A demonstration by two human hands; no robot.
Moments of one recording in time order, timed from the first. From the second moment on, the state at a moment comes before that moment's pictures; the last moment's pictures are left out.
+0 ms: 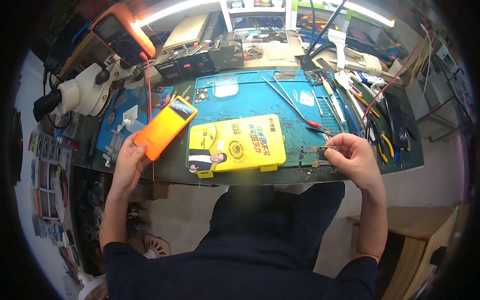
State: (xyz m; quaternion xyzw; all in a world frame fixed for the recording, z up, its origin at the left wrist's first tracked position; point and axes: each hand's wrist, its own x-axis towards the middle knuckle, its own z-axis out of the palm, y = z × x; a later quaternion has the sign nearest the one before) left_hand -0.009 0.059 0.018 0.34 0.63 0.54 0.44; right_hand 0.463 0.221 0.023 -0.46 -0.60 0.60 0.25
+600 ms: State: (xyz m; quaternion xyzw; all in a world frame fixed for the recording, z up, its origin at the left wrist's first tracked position) left_hand 0.062 0.095 0.039 0.86 0.48 0.17 0.01; right_hand 0.467 0.210 0.030 -0.47 -0.60 0.59 0.27
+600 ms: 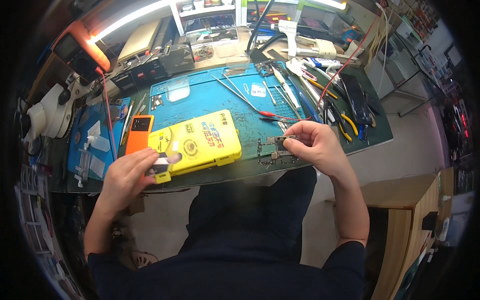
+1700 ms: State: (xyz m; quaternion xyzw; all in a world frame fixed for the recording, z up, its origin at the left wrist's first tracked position) left_hand 0.040 0.203 0.000 0.60 0.61 0.52 0.08; right_hand 0.327 0.282 0.051 -0.34 -0.89 0.31 -0.08
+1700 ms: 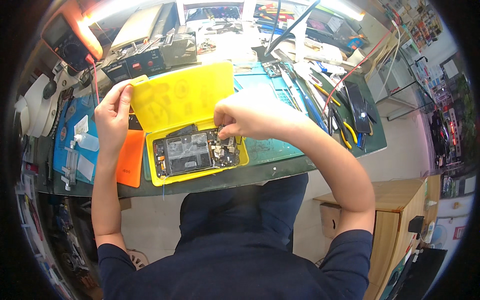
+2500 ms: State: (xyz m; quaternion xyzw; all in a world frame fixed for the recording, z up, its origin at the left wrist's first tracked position) left_hand 0.040 0.199 0.004 0.61 0.59 0.52 0.06; right_hand 0.356 0.244 0.016 -0.26 -0.92 0.18 0.22
